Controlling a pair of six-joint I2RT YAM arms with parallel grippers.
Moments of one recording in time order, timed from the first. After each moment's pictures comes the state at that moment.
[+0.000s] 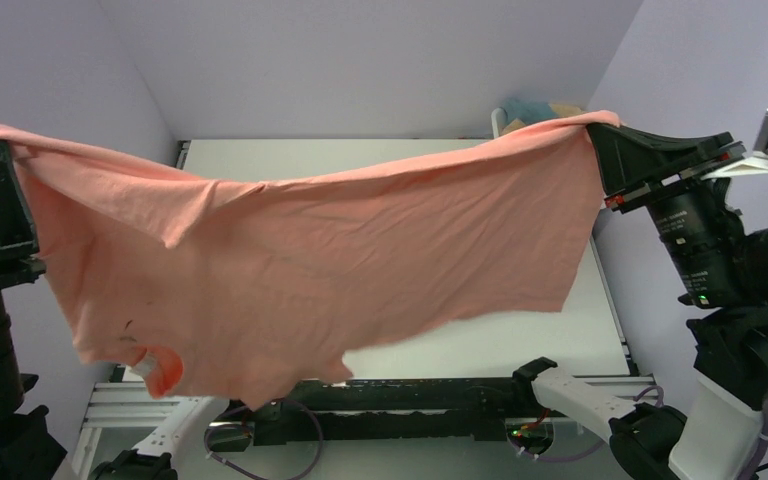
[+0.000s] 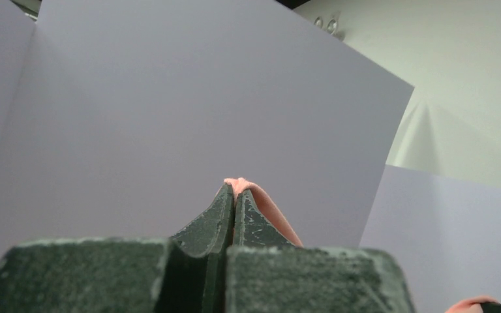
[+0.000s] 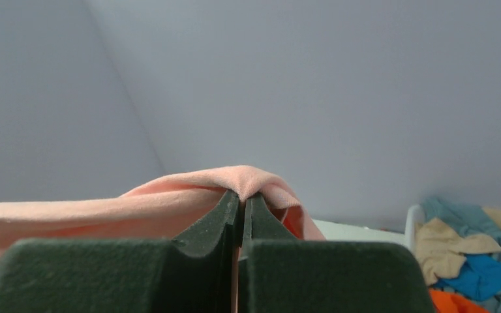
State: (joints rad) left arm -0.12 0.81 2.05 -0.42 -0.05 -0.43; right arm 0.43 0.98 2.04 -0.72 0.04 0.21
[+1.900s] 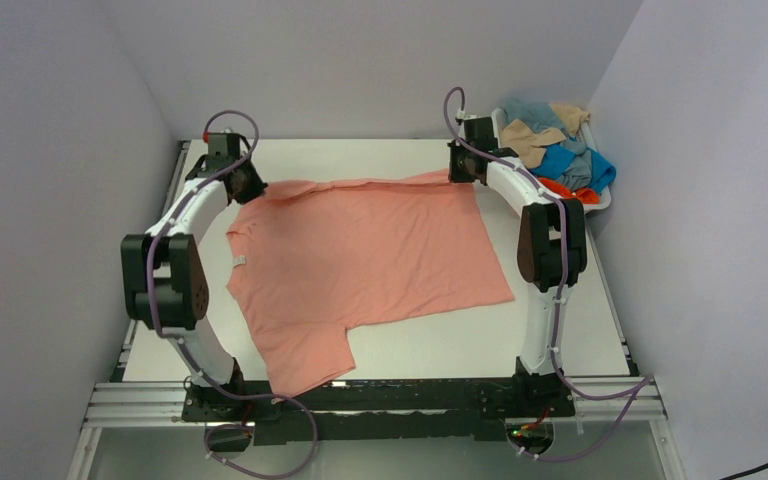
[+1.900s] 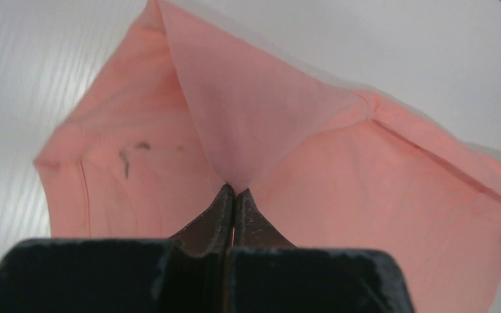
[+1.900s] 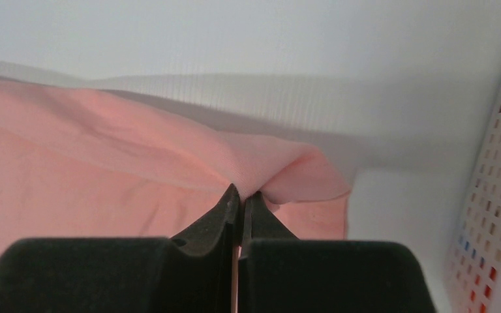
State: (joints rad) left arm -0.01 1.71 1.31 -0.39 0.01 -0.56; right arm 0.19 2.09 1.70 -0.38 -0.05 0.11
